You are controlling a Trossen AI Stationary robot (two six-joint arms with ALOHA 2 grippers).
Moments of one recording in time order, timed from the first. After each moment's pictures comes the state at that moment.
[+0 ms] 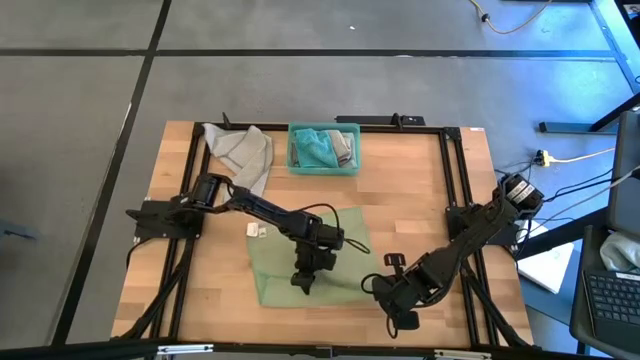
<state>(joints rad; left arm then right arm) -0.16 2.16 1.39 -0.48 0.84 -0.18 0.71 1.70 1.25 -0.83 0.06 0.63</state>
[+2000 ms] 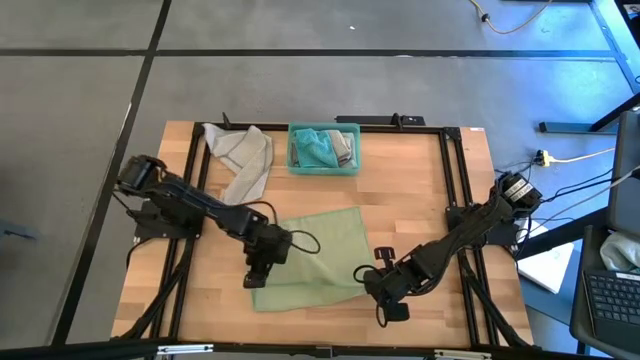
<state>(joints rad) -0.30 1.59 0.86 -0.46 0.54 -0.48 0.63 1.70 1.20 -0.73 0.09 0.52</state>
